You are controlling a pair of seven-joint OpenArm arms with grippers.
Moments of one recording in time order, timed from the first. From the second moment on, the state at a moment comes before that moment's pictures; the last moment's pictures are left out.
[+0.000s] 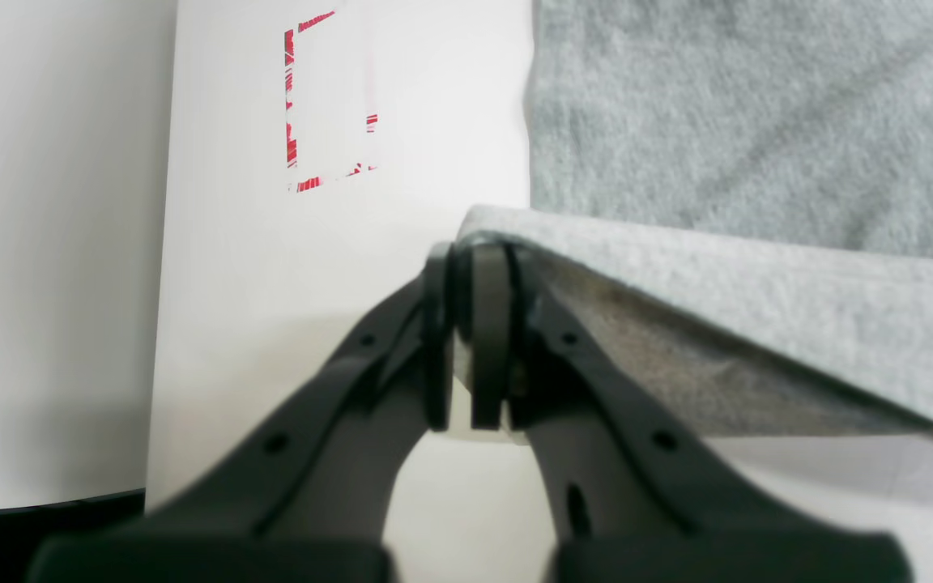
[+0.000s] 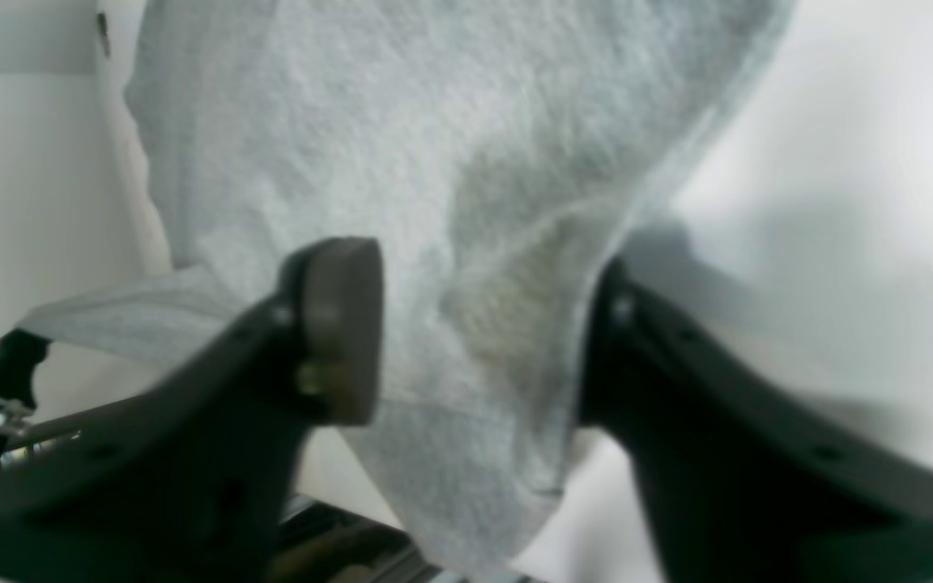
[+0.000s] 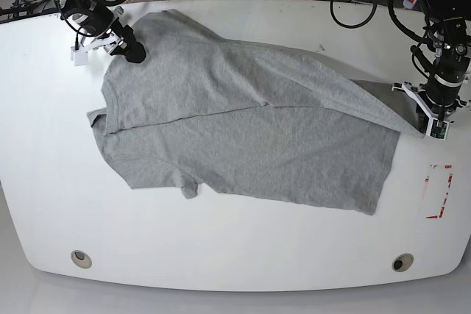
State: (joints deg) left arm 13.2 -22.1 -24.0 110.3 -6.5 -23.9 41.3; right arm -21.8 5.6 37.2 89.2 63.0 17.5 -65.4
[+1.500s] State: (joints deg) left arm 27.2 -11.7 -35.6 114.2 -6.0 -37.2 41.6; right arm -39.9 4.2 46.5 112.9 60.4 20.5 -66.1
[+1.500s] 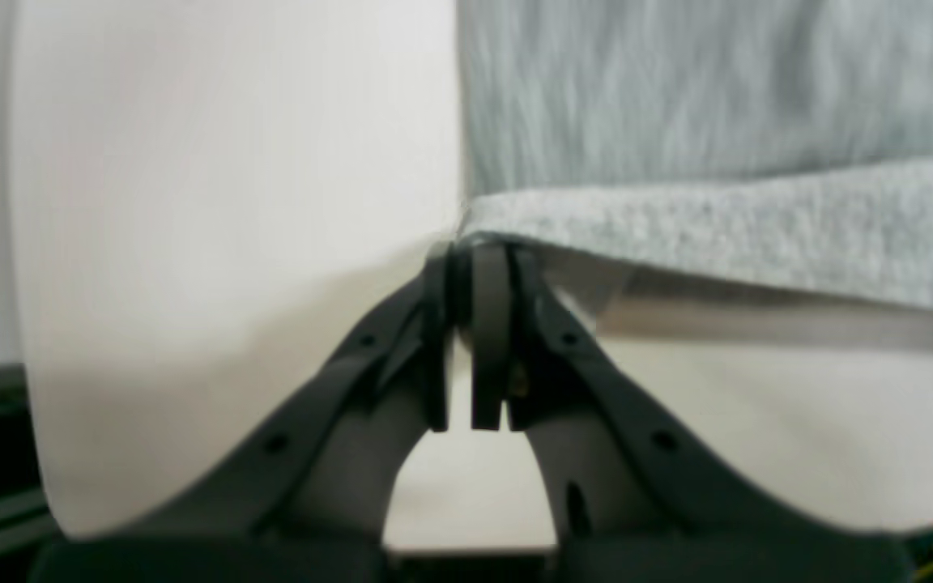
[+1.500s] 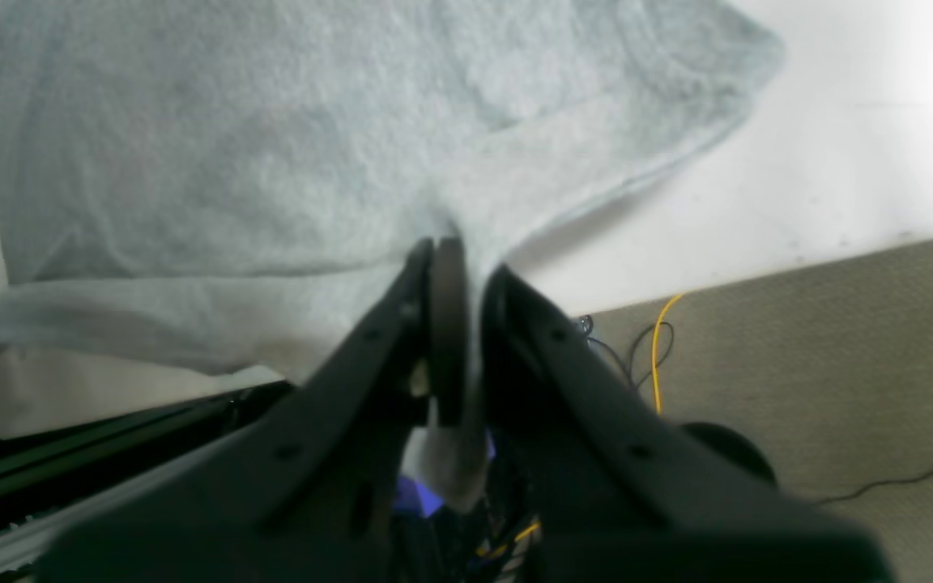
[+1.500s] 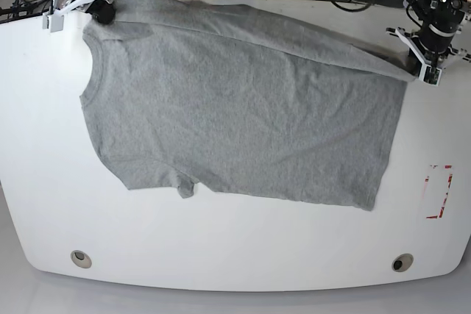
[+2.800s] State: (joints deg) left arm 12.1 -13.2 -36.5 110.6 -3.7 -42.4 45.9; right arm -24.9 5.5 43.9 108.8 54.7 20.5 -70.9
